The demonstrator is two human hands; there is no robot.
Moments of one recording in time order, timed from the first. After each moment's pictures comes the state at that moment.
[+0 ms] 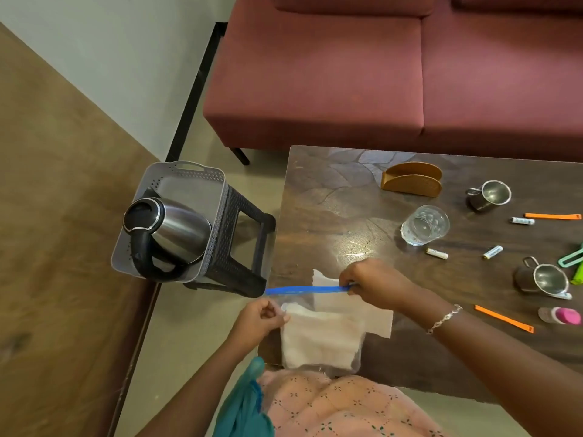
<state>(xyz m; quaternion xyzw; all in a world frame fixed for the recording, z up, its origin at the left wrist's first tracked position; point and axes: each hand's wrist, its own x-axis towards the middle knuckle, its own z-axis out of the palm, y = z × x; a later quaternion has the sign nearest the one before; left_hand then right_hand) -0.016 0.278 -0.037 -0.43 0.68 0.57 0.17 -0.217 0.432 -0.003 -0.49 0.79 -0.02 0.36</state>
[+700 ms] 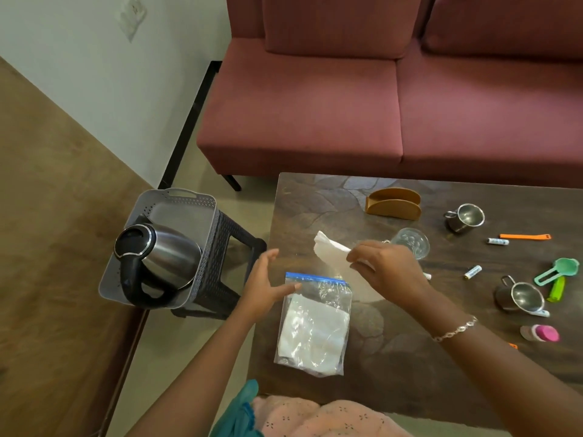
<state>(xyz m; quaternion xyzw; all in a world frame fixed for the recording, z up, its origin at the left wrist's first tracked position) -0.102 0.260 -0.012 -0.33 0.76 0.55 0.04 -0.247 0.452 0.052 -0.47 0.85 -0.21 0.09</state>
